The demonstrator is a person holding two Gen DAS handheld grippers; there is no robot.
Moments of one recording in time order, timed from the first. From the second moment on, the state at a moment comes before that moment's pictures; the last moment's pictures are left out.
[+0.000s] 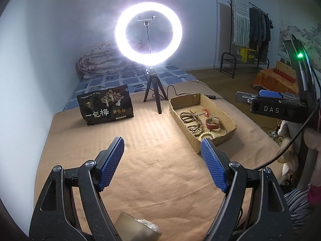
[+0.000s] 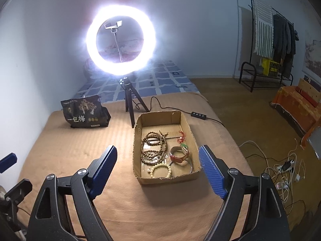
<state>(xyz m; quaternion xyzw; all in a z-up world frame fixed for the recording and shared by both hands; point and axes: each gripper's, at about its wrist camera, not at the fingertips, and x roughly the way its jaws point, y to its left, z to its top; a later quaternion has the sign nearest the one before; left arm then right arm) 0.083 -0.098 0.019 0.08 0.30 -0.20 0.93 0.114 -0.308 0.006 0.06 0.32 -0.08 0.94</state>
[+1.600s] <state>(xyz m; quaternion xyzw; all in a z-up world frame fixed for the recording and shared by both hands) 0.084 -0.099 0.018 0.08 0.31 -0.19 0.93 0.113 -0.305 0.001 0.05 0.33 -0.08 0.94</state>
